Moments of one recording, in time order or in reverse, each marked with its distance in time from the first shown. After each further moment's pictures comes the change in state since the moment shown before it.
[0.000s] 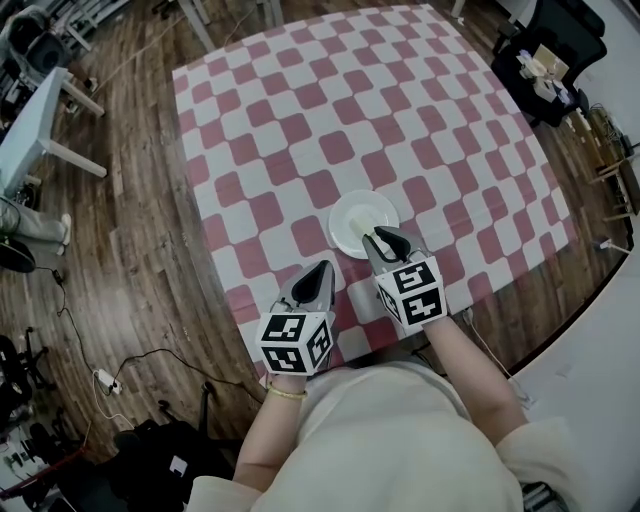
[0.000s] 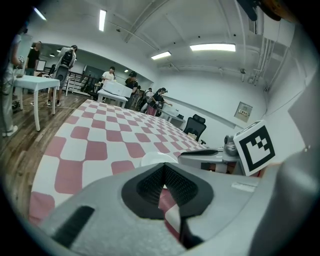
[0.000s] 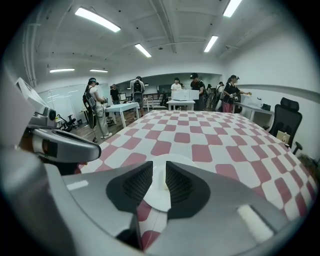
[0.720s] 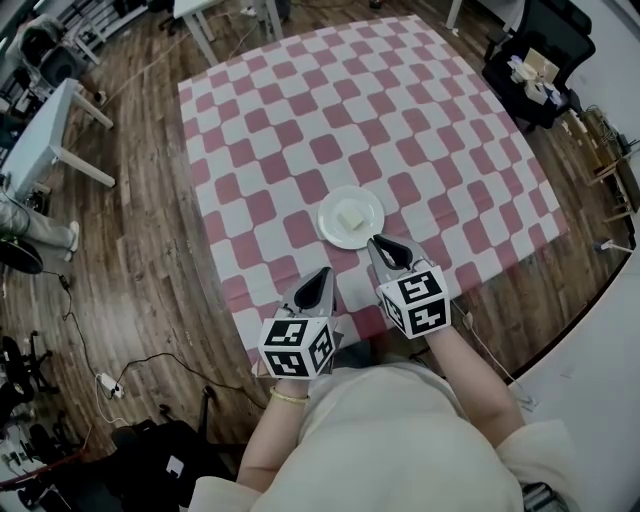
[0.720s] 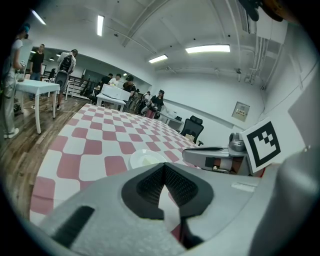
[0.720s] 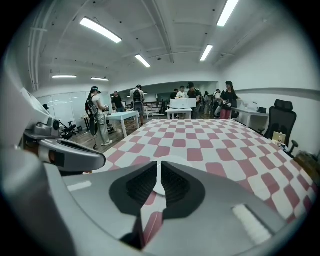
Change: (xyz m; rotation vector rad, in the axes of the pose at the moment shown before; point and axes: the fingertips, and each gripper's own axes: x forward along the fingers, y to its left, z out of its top) left arm -0.031 -0.051 -0.019 0.022 -0.032 0.002; right arm -0.071 0.006 -0.005 0.019 -0.101 -0.004
